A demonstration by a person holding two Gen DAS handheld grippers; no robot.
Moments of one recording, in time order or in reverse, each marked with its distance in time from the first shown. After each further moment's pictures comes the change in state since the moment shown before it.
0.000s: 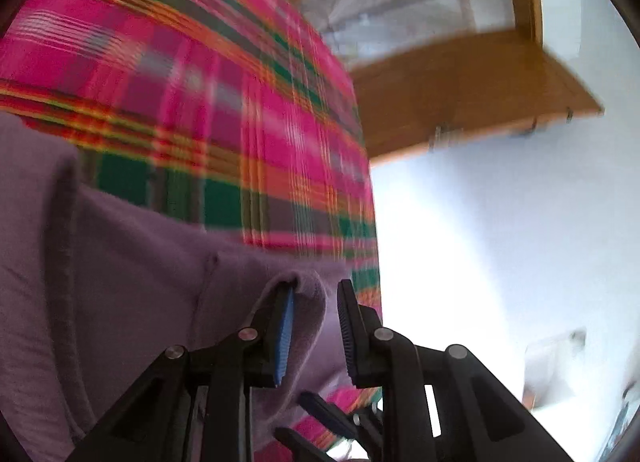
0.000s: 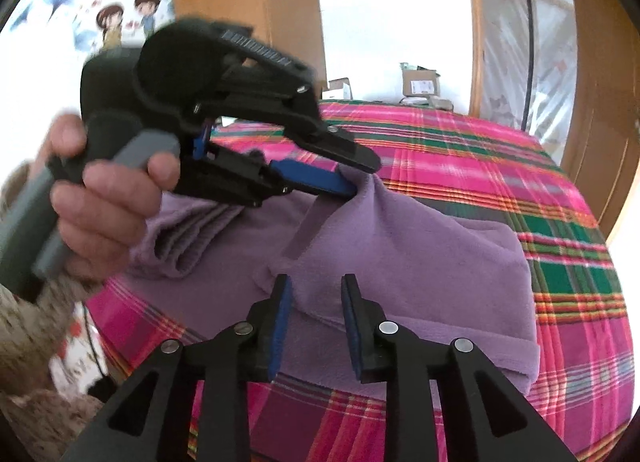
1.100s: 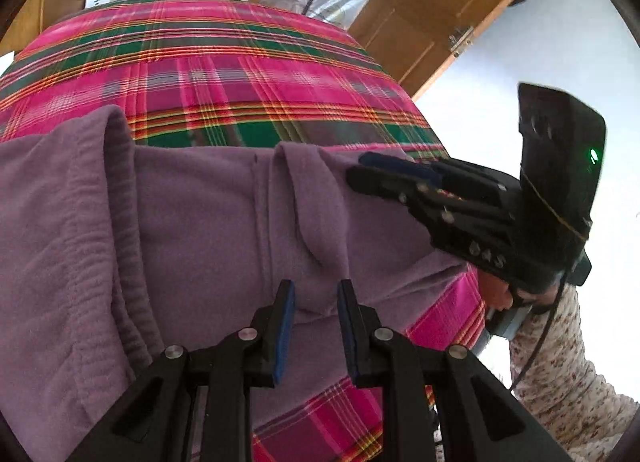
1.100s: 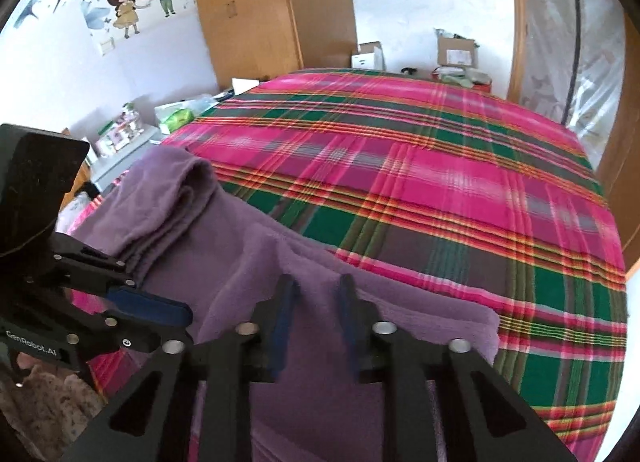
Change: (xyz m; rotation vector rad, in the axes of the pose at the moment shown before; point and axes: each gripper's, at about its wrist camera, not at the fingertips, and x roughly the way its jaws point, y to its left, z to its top) left arm -0.036 -0.013 -0.090 0.481 0.135 0.378; right arm 0.038 -0.050 0.052 -0.084 0.181 0.126
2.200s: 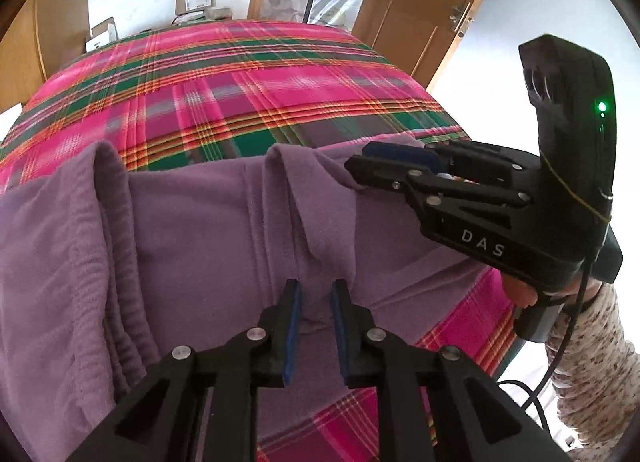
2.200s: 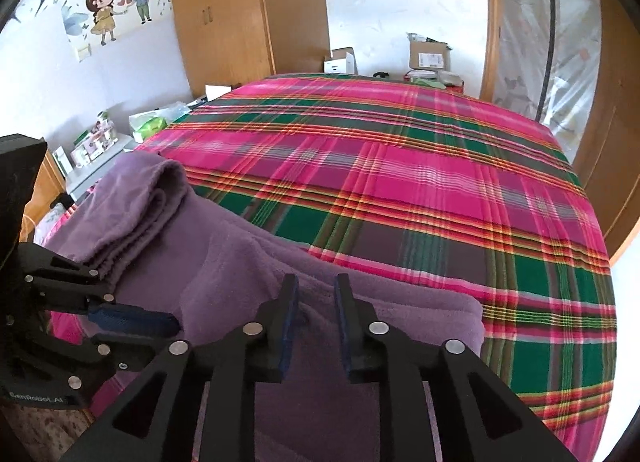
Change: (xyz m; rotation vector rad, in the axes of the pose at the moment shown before) left arm 0.011 -0.022 -0.005 0.111 -0.033 0.164; right arm 0.005 -0.001 -0.006 0.034 -0.035 -0.104
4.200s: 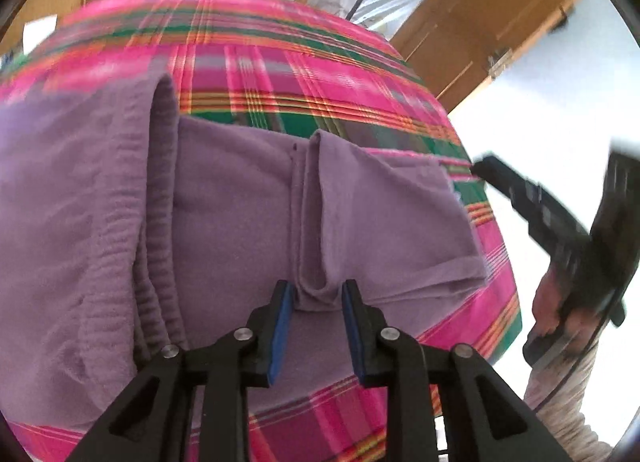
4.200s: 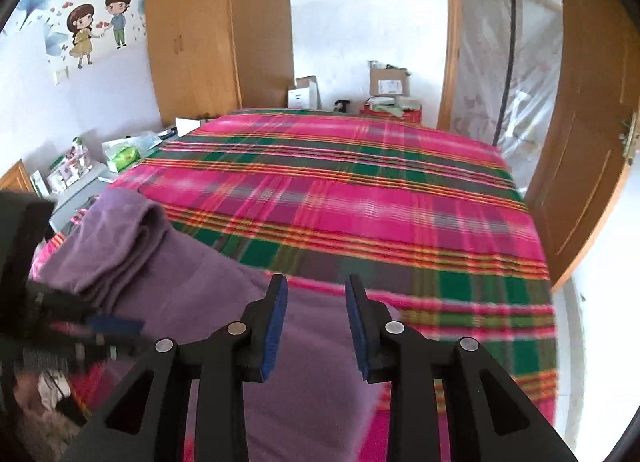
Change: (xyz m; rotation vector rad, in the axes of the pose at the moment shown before) left arm -0.017 0.045 -0.010 -0.299 0.024 -0.117; right arm -0.067 -0.019 0.000 0.052 -0.099 -0.157
